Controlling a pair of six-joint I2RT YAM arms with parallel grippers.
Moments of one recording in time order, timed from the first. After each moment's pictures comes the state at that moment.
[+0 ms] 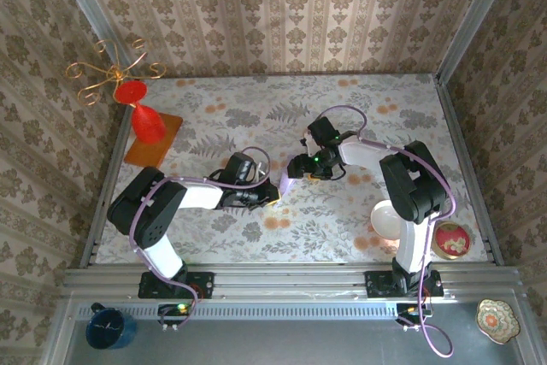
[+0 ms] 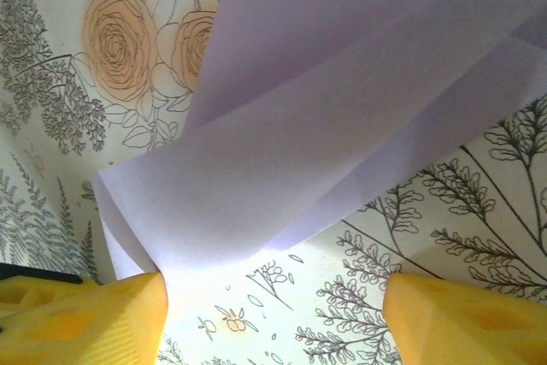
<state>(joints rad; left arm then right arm) -0.66 1.69 0.63 0.21 0.58 -0.91 0.46 1.91 1.19 -0.48 -0.38 0.42</state>
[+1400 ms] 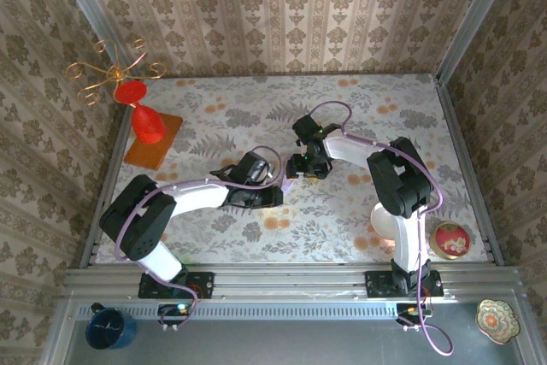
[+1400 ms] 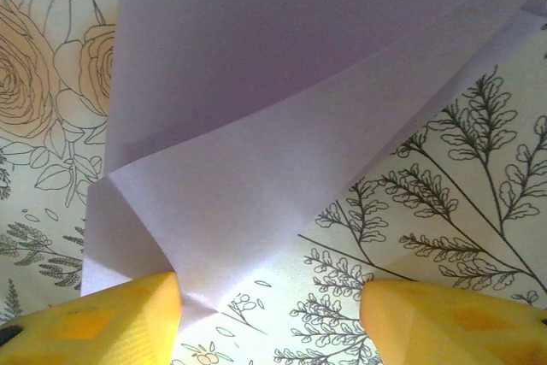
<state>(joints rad) -0.78 1.61 0.77 -0.18 0.33 -0.70 0.52 2.02 1.37 -0.70 -0.18 0.50</state>
